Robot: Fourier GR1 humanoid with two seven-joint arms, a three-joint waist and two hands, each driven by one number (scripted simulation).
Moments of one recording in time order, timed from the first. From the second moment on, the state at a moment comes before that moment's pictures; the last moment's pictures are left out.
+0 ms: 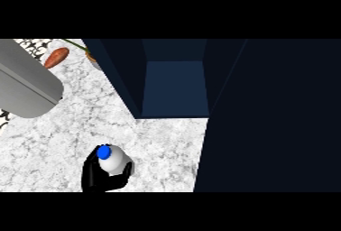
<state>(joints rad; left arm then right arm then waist) -0.07 0.18 -0.43 -0.86 0.81 0.19 -0.95 0.14 -0.36 0.71 -2.48 0.10 -0.40 0.25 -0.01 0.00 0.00</state>
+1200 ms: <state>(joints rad) 0.01 0.22 -0.49 -1.44 0.65 0.36 -0.63 0.14 -0.35 0.75 -2.48 0.11 -0.44 0.26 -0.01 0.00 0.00</state>
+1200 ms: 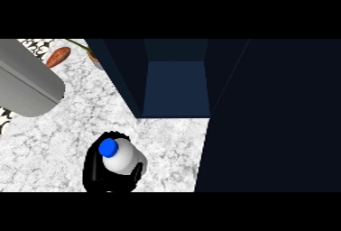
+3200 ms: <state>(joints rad) -0.83 0.01 -0.24 -0.83 0.30 0.68 -0.27 0.17 -0.38 0.73 -2.48 0.08 -0.44 0.20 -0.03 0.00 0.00</state>
